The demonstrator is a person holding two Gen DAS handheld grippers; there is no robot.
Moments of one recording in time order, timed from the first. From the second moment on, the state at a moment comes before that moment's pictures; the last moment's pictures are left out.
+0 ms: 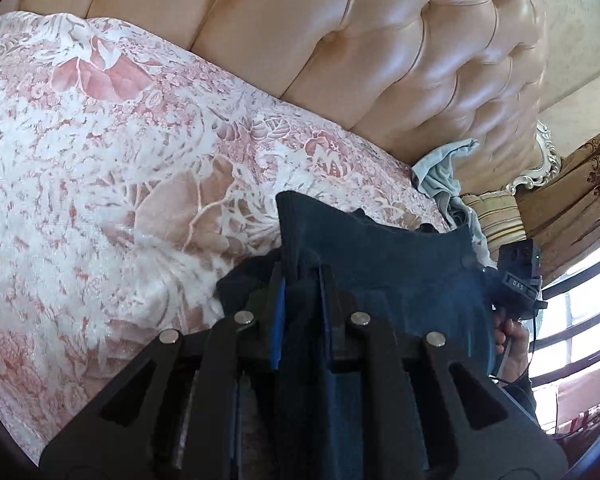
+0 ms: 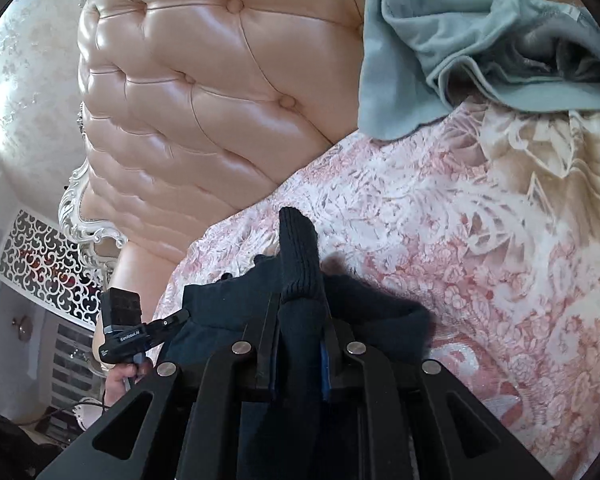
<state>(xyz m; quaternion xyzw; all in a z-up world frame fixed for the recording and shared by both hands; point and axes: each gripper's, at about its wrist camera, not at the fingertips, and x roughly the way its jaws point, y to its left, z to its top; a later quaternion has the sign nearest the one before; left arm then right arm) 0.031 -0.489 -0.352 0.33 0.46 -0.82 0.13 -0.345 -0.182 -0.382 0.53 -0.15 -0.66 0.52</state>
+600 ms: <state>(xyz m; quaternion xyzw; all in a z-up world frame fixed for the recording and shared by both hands) 0.051 -0.493 -0.299 0.25 0.44 -0.85 0.13 -0.338 -0.131 -0.333 0.52 -0.19 -0.71 0.43</state>
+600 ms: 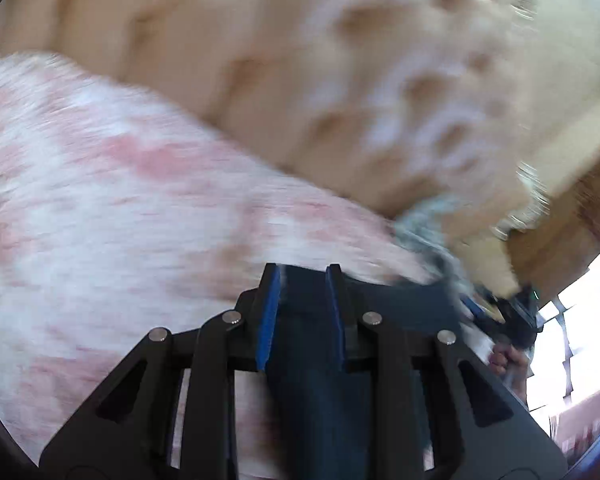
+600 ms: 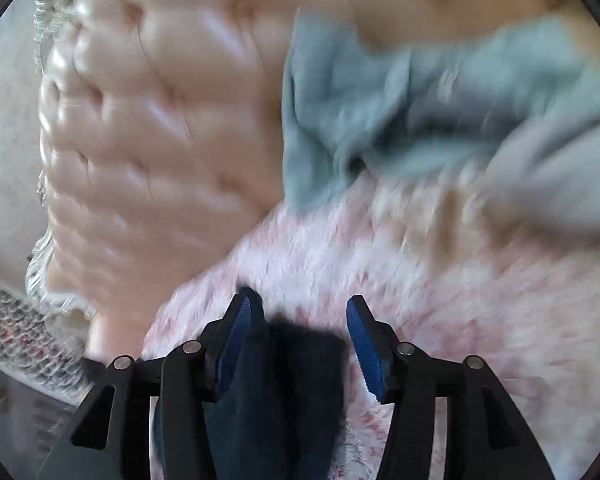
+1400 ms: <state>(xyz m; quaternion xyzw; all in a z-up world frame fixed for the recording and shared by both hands) 0.075 -0.450 -0.313 0.37 0.32 -0.83 0.27 -0.245 -0.149 -0.344 0.51 -0.10 -0.69 0.50</state>
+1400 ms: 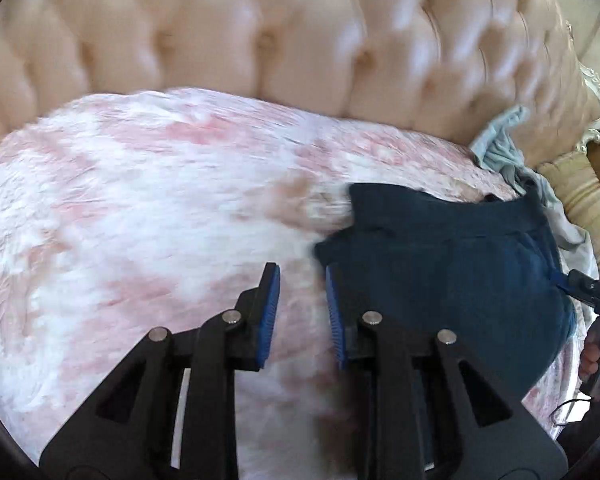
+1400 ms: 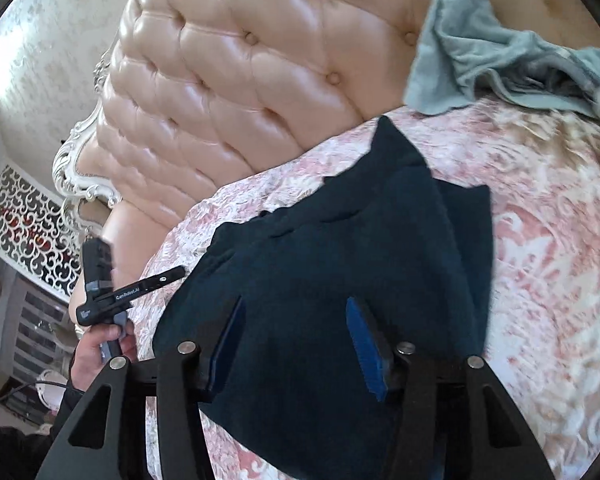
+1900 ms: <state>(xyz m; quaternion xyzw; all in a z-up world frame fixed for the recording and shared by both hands) 0.119 -0.405 -0.324 0.33 0.42 -0.84 0.08 -0.227 -0.048 -0.285 0.44 -0.17 -0.81 0.34</state>
